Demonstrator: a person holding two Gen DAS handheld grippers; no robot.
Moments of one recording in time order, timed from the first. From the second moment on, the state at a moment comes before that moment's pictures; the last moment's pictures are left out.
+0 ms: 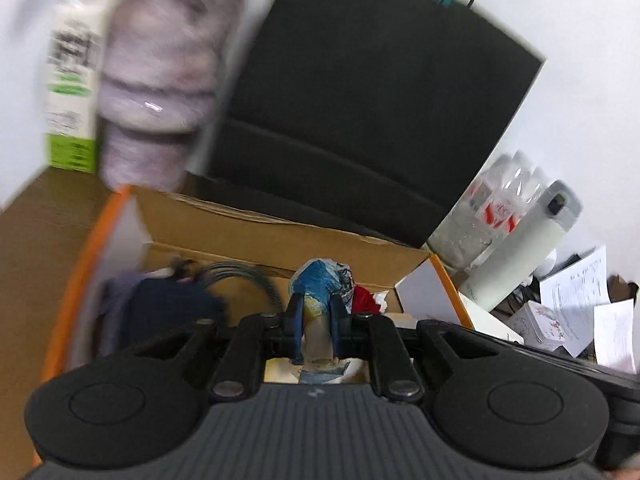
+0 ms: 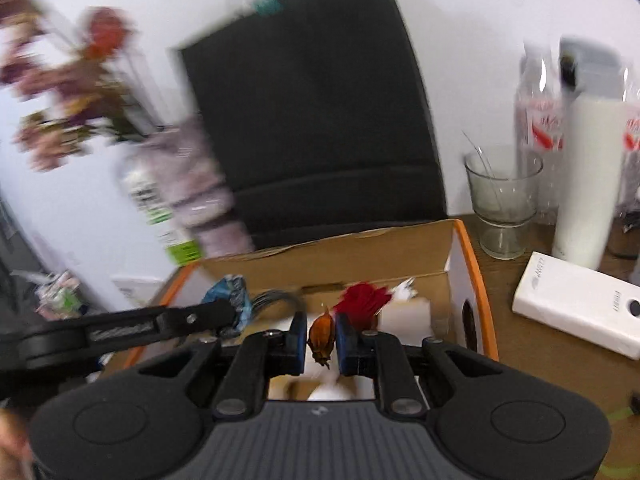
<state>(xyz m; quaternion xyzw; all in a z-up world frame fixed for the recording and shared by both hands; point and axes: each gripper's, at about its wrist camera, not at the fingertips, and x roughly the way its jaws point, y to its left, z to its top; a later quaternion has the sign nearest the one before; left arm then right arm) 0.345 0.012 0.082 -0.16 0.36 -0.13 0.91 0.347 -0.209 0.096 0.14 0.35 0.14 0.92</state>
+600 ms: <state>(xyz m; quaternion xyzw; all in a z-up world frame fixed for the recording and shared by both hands) 0.289 0.017 0.120 -0.11 0.29 -0.09 0.95 0.326 -0.228 0.098 0.10 0.32 0.10 0.94</state>
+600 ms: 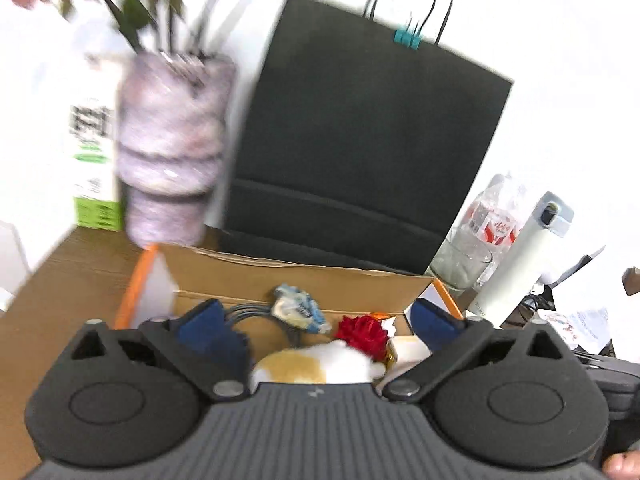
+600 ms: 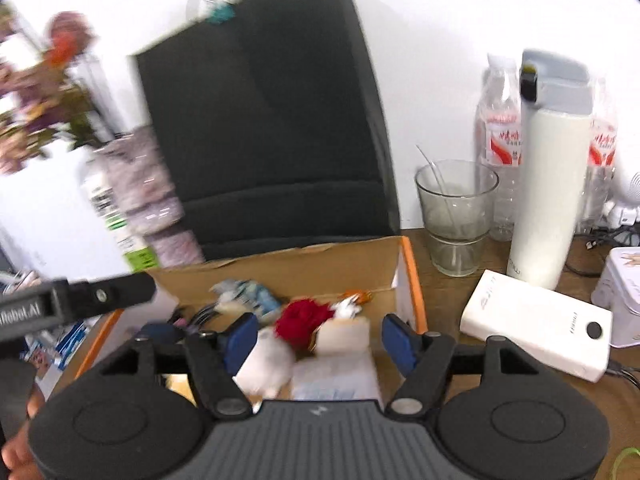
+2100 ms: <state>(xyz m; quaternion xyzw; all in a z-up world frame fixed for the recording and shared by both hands) -0.078 -0.009 0.027 -0.01 0.26 -0.07 0.96 -0.064 -0.209 0.027 0.01 0.28 0.05 0.96</state>
